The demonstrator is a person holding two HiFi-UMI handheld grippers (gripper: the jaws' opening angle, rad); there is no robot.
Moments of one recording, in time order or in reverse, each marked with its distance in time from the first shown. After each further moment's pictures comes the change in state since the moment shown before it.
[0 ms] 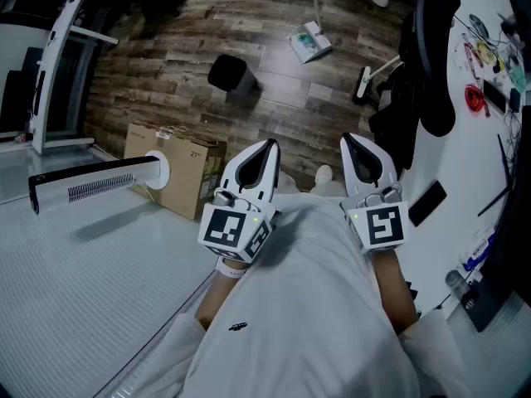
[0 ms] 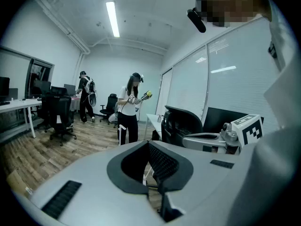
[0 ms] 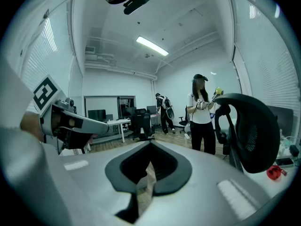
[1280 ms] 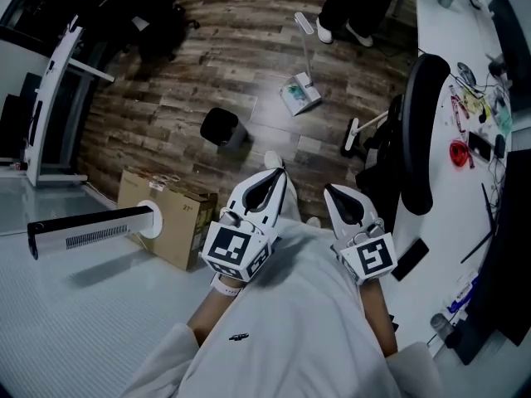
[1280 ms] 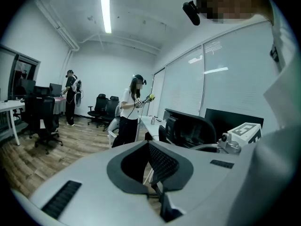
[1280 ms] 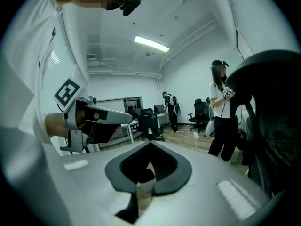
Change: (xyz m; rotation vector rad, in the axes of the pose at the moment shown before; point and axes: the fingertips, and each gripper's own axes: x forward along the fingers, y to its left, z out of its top) left arm 0.112 0.012 0.049 0.042 0.010 -0.128; right arm 0.062 -0.044 -0.004 0.056 0.020 0.136
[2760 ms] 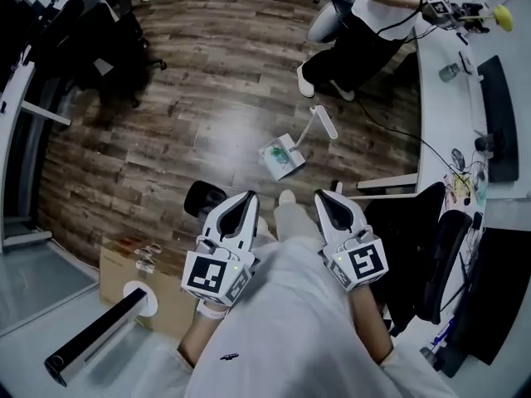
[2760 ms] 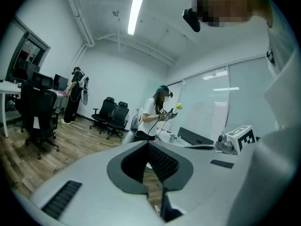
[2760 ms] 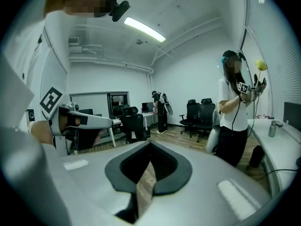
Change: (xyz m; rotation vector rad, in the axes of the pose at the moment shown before) left arm 0.148 0.347 0.141 -0.134 -0.119 -0.033; right arm 0.368 -0.125 0.119 -0.023 0.031 -0.152
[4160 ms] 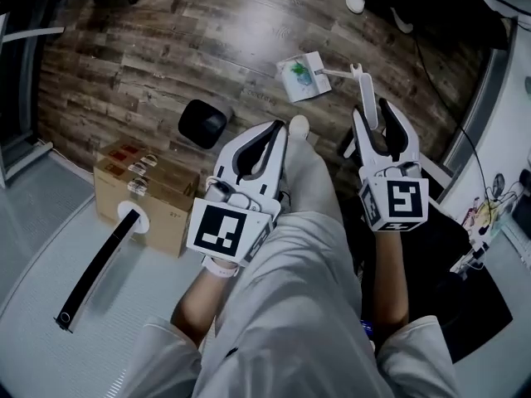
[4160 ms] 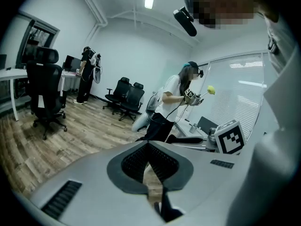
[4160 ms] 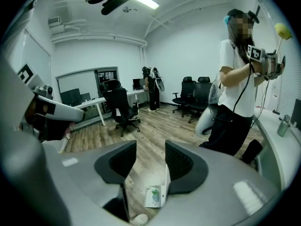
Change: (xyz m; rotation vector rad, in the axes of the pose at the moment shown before) left arm 0.216 0.089 -0.073 -0.131 0.204 0.174; right arm 0.190 -0.214 -0.100 0.013 0.289 -0.051
